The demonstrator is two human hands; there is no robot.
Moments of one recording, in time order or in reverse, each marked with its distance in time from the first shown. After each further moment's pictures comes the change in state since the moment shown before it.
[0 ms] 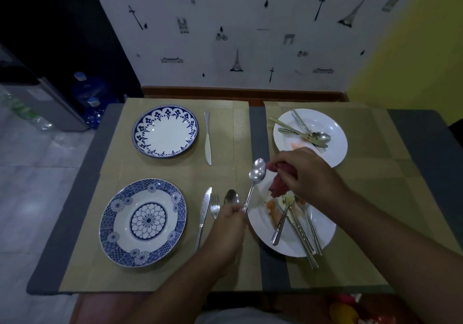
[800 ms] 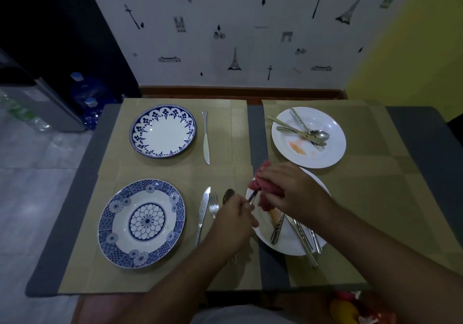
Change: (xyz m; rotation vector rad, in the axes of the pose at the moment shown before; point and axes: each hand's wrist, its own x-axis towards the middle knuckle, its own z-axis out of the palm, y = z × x) left_hand 0.013 0.005 0.005 0.279 -0.015 0.190; right_hand -0.019 -0.007 0.030 -0.142 0.031 -0.154
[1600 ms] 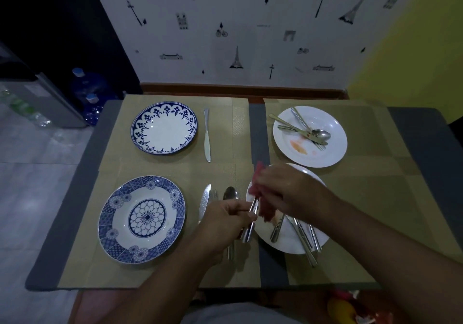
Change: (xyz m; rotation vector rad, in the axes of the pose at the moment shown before) left_hand -0.008 -0.004 -0.021 -0.252 -0.100 -0.117; right_hand 0.006 -0.004 -0.010 -0.032 -0.142 -0.190
